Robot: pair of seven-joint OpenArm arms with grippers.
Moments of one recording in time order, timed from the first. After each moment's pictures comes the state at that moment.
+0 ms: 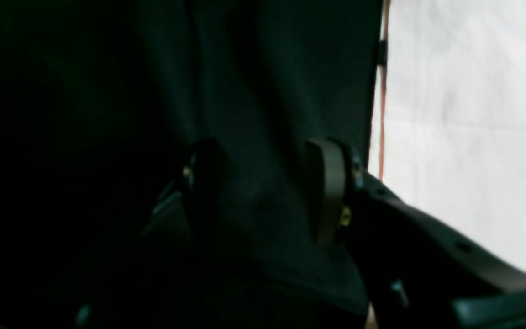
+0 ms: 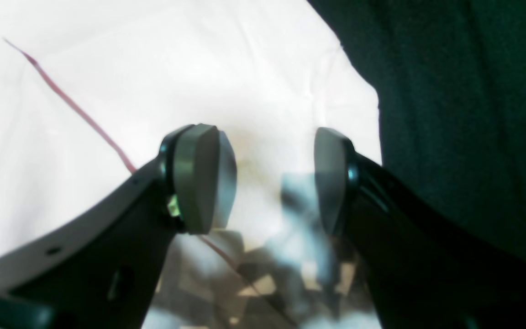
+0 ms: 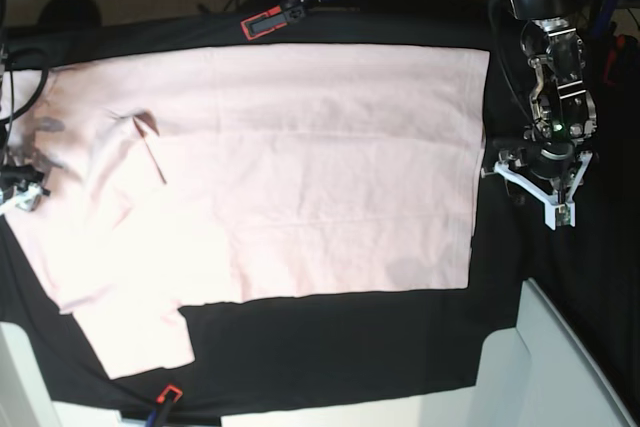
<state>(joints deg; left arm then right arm) 2.5 -12.6 -19.8 74.7 -1.0 -8.9 24.0 26.5 28.8 3.5 10.2 16.5 18.0 -3.3</state>
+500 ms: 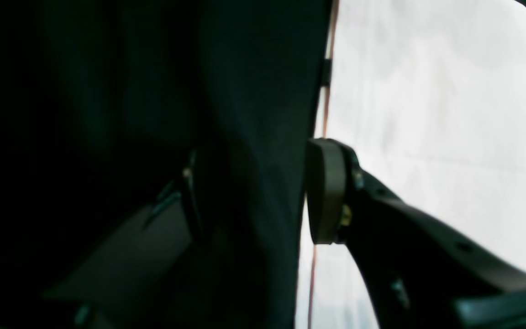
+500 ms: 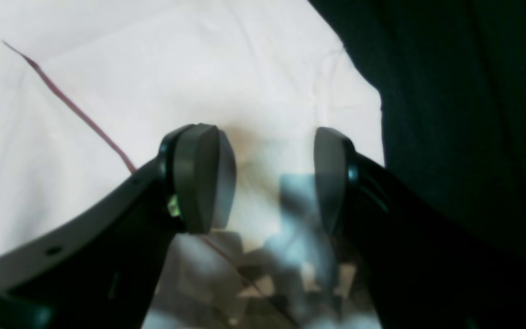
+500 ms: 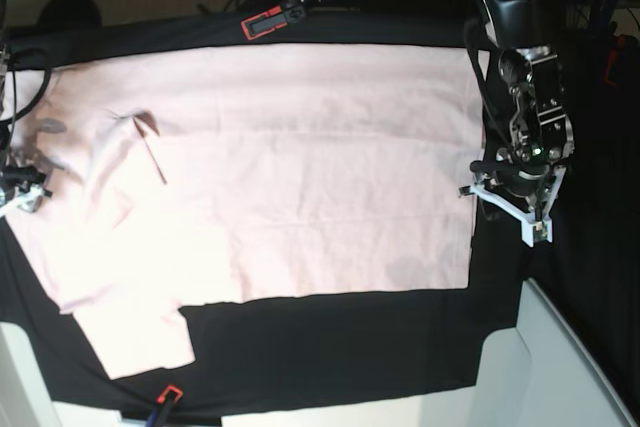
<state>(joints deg) -5.0 -8.9 -19.7 64.6 -1.0 -8.7 23.8 26.6 28.3 3.5 10.4 16.4 17.6 -3.0</state>
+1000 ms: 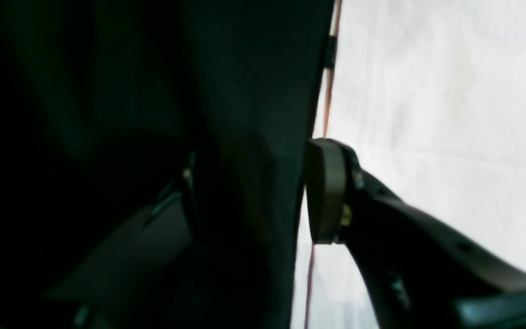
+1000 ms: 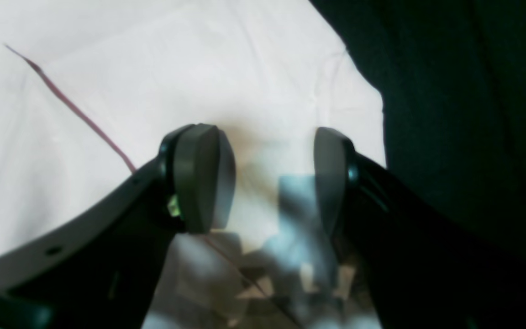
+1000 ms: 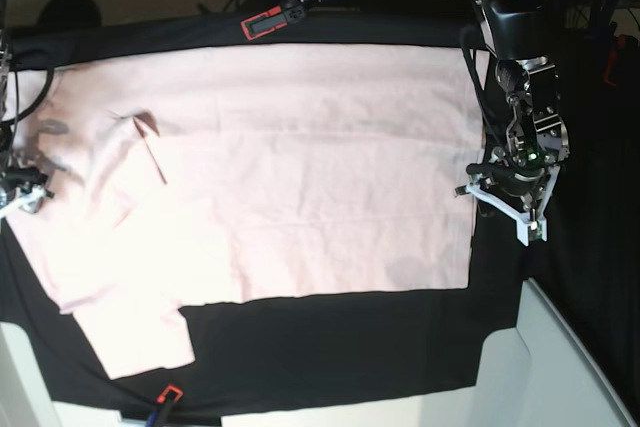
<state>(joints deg) -6.2 -8.9 -19.7 62.0 -1.0 -8.7 24.0 26.6 27.9 3.5 10.4 16.5 17.2 -2.7</state>
